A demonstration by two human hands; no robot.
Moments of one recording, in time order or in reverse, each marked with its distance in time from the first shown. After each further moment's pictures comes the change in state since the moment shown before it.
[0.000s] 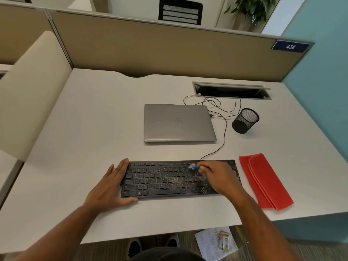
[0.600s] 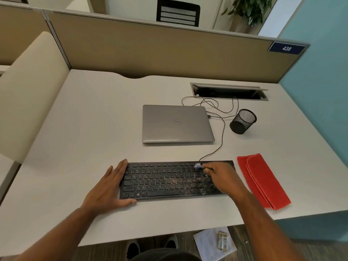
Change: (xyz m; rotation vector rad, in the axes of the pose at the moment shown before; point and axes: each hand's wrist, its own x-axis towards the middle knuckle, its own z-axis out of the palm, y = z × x) left_hand 0.001 -0.002 0.000 -0.001 -0.009 0.024; right_hand 0.006 0.018 -0.004 -0.061 -0.014 0.096
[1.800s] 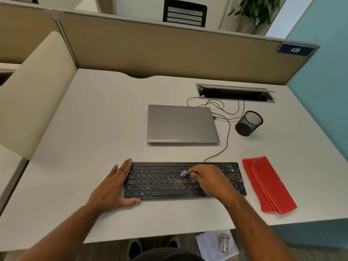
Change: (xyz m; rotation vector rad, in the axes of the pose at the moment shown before) left_hand -0.001 0.007 -0.006 0.022 -0.005 -0.003; right_hand 0.001 -0.047 0.019 -0.050 -0.142 -0.149
